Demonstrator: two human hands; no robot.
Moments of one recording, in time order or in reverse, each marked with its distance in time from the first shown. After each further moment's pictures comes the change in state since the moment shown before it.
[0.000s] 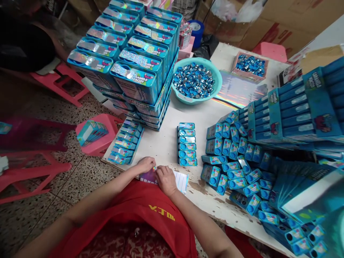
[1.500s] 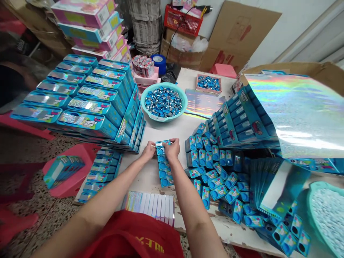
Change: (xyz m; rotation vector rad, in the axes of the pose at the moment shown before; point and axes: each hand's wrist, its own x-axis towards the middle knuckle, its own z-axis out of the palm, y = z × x) left_hand 0.121 0.113 -0.072 -0.543 0.319 0.096; right_hand 0.154 0.135 -0.112 0.546 0.683 0.918
